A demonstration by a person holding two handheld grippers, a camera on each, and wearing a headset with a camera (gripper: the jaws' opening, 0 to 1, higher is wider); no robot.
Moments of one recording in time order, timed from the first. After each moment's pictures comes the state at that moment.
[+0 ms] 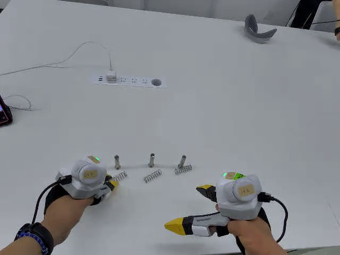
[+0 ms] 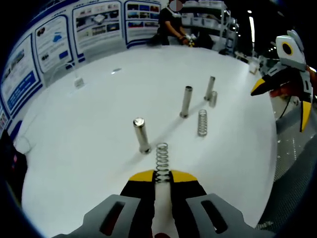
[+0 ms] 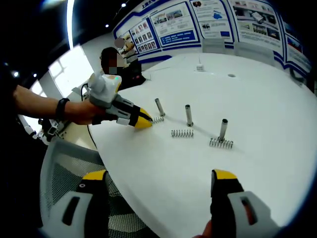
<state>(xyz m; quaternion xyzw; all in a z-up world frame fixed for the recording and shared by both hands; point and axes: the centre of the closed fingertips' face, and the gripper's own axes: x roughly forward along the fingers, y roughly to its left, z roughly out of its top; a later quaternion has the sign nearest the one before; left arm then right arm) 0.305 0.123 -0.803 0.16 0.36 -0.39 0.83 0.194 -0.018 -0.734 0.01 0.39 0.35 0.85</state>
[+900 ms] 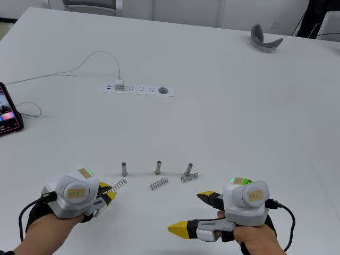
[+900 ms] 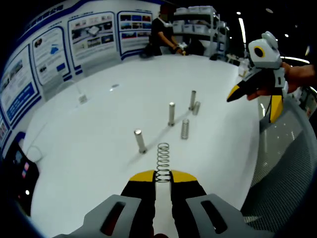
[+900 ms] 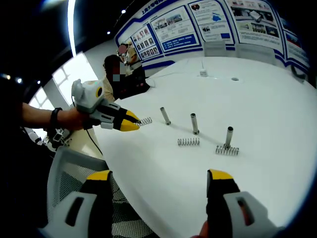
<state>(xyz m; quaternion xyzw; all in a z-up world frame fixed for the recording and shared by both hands) 0.273 0.143 -0.748 0.17 0.31 -0.42 0.84 0.200 -0.006 -0.719 0.05 0.37 0.37 0.85</state>
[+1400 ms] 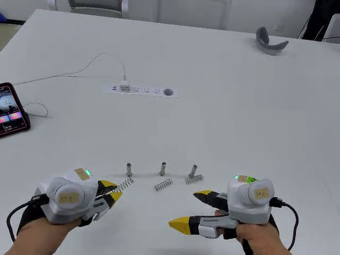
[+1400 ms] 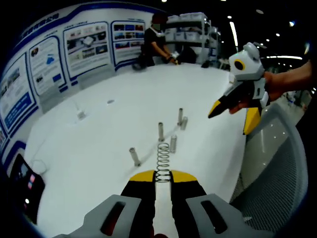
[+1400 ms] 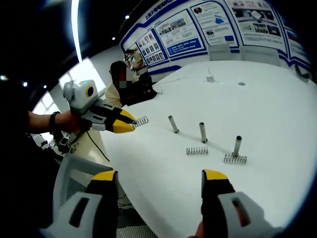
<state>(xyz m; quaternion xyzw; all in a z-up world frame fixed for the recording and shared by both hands) 0.259 0.131 -0.700 0.16 0.28 -0.45 0.83 0.206 0.009 -0.706 0.07 0.35 0.39 0.85</state>
